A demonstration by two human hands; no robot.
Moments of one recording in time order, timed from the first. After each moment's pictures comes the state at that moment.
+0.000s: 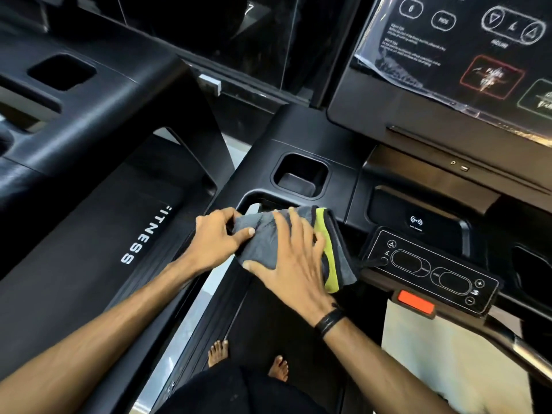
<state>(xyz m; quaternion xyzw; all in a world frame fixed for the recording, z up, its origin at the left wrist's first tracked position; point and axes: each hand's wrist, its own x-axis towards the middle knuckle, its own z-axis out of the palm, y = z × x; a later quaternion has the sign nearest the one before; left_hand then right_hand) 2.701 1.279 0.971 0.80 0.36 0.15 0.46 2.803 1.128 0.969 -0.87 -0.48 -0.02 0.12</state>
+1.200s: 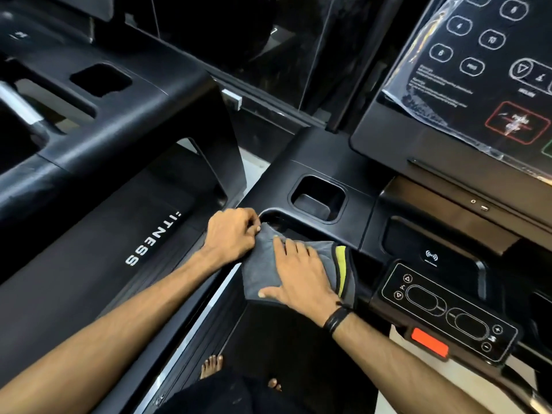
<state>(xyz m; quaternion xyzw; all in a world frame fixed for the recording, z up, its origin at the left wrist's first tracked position) 2.724 1.312 0.968 0.88 0.39 0.13 0.25 2.820 1.159 0.975 -0.79 -0.60 0.05 -0.12</state>
